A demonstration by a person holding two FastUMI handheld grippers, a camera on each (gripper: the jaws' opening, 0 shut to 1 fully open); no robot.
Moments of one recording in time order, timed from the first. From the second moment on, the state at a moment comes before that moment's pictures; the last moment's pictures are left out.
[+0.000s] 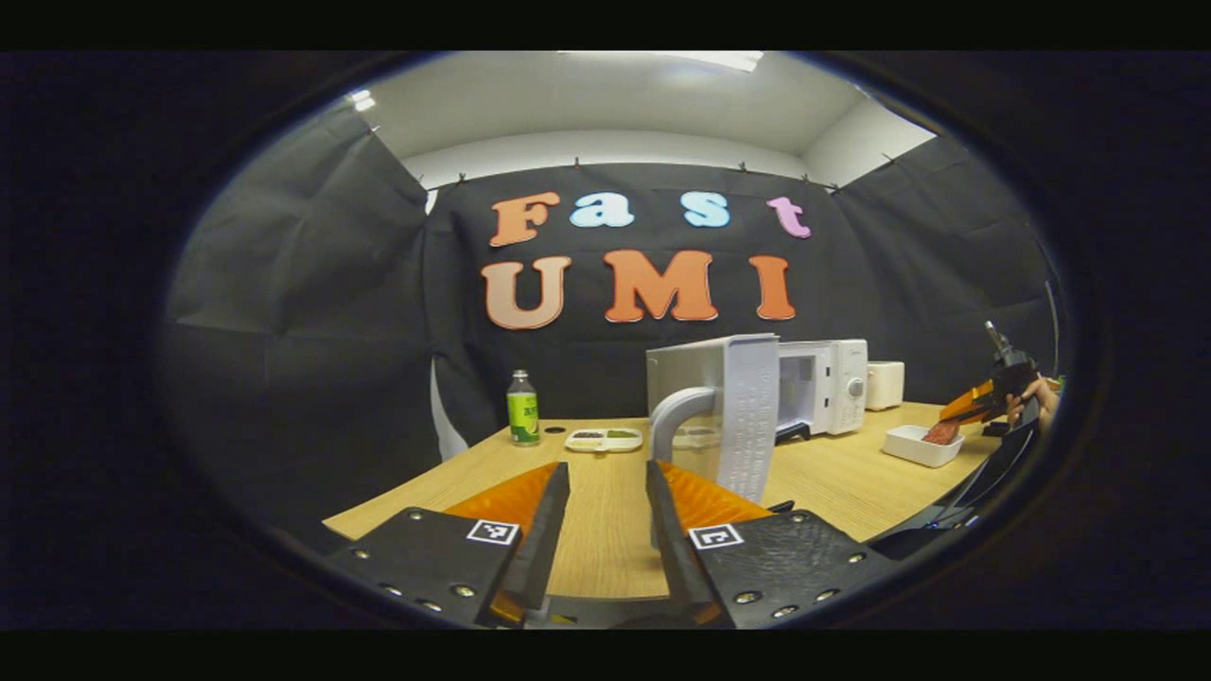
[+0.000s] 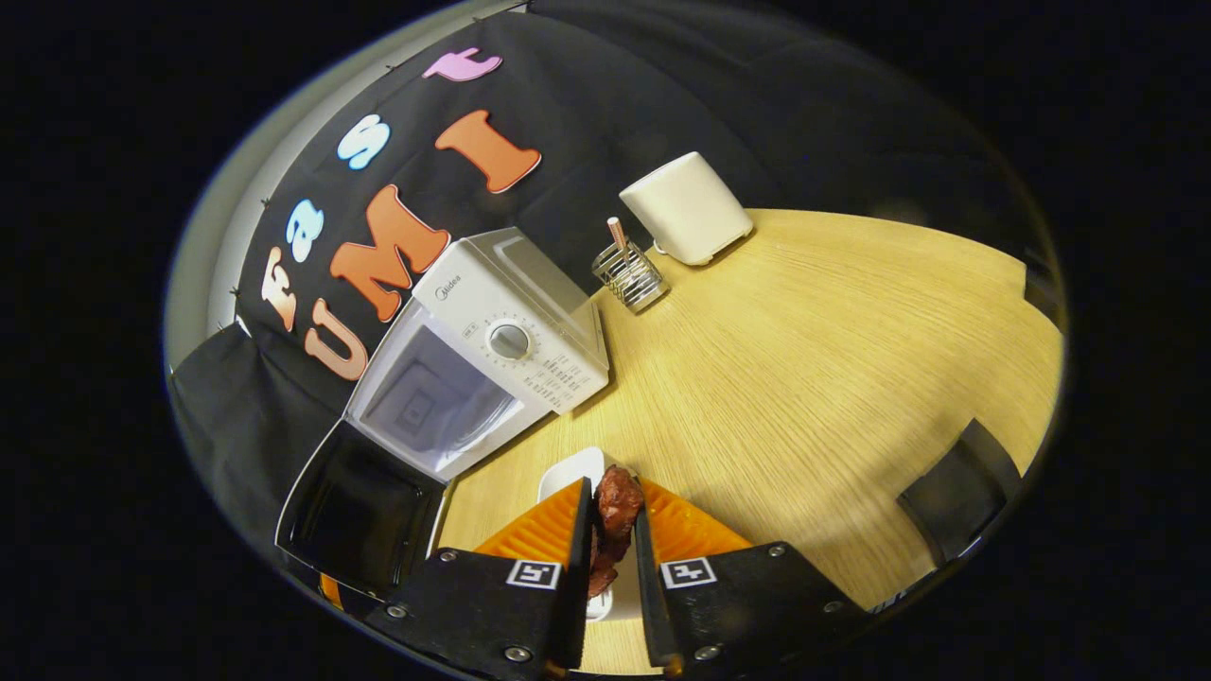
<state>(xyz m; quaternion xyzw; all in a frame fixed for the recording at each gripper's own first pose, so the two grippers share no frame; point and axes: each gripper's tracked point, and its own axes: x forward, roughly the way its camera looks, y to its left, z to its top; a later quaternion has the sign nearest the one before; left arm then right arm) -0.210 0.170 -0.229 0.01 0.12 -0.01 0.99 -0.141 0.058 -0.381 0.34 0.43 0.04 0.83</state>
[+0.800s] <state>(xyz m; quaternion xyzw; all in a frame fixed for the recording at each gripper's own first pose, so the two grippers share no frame) -0.200 0.203 -0.259 0.04 0.16 0.08 0.98 -0.068 0.109 -0.283 0.30 0.32 0.09 0.89</state>
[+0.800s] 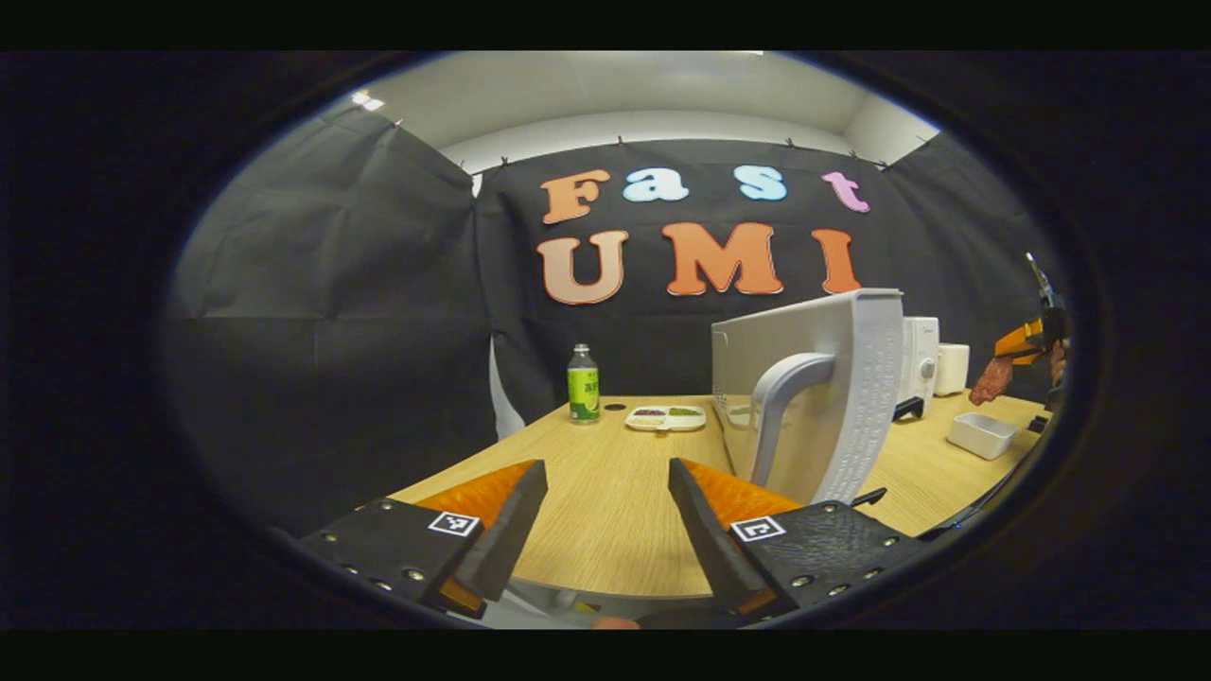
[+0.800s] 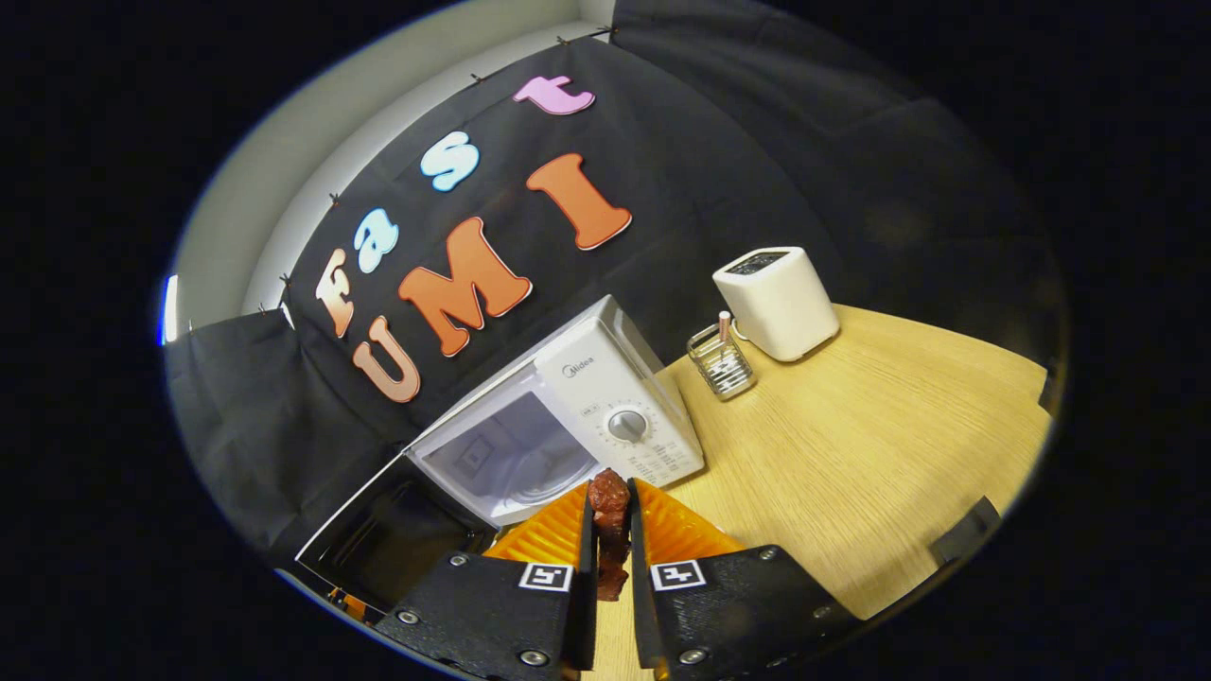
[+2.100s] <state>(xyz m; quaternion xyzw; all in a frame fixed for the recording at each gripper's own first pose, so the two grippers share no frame) -0.250 0.261 -0.251 0.07 0.16 0.17 0.97 0.056 0.316 -0.354 0.25 0.32 0.15 0.90</state>
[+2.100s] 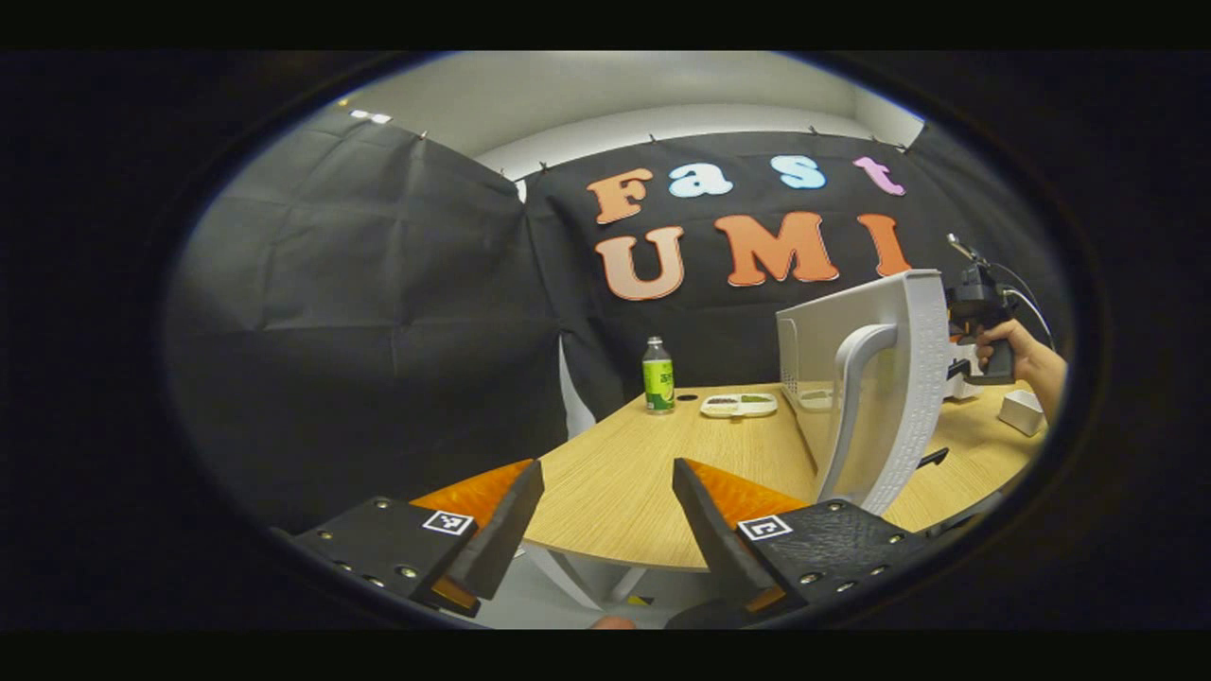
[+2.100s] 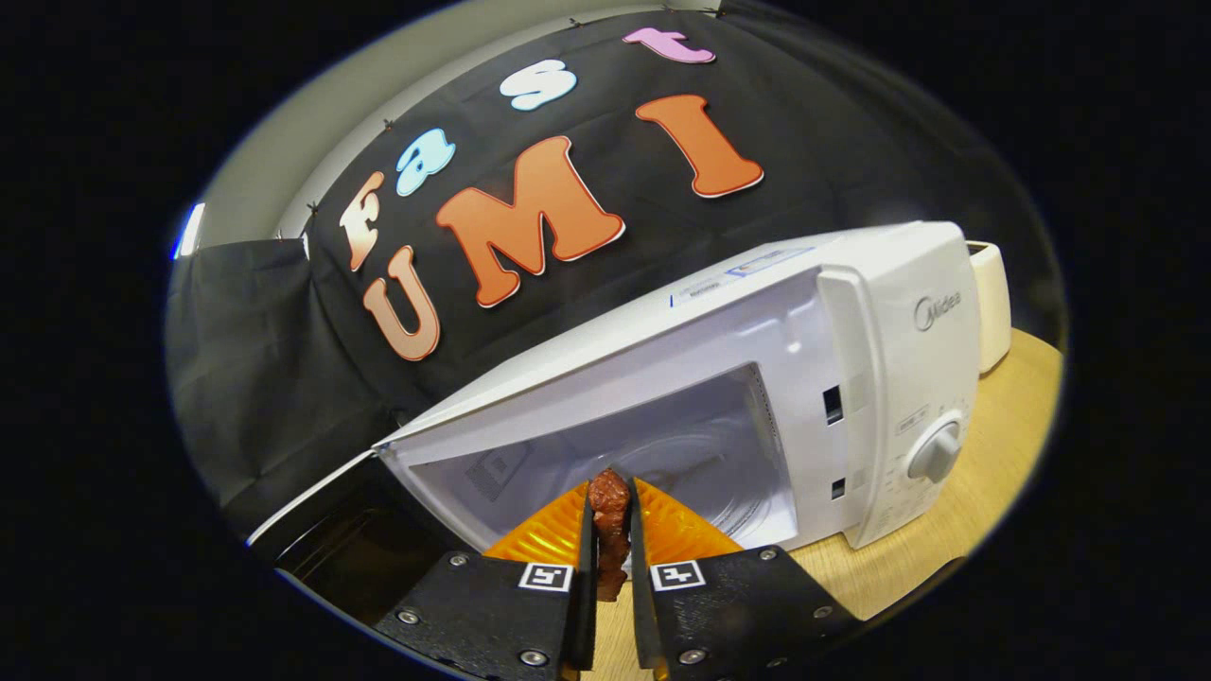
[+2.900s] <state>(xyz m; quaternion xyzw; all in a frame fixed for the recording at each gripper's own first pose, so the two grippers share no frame) -0.253 0.285 -0.271 0.05 0.18 0.19 0.96 0.115 0.357 -0.406 0.34 0.28 0.07 0.90</state>
